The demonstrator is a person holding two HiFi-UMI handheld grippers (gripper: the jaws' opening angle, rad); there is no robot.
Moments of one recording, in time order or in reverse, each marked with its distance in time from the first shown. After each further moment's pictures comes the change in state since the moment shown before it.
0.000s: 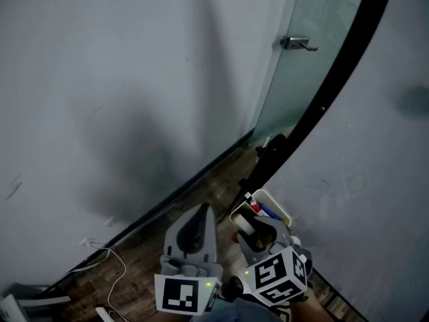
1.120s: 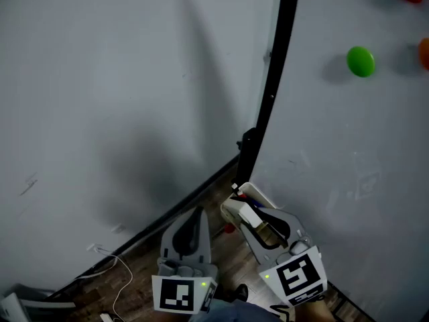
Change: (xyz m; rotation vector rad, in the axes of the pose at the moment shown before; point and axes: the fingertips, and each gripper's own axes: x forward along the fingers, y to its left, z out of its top) left arm -0.039 -0.033 0.021 0.100 -0.042 0.018; right arm -0.093 -0.016 0.042 0.069 -0.418 -0.036
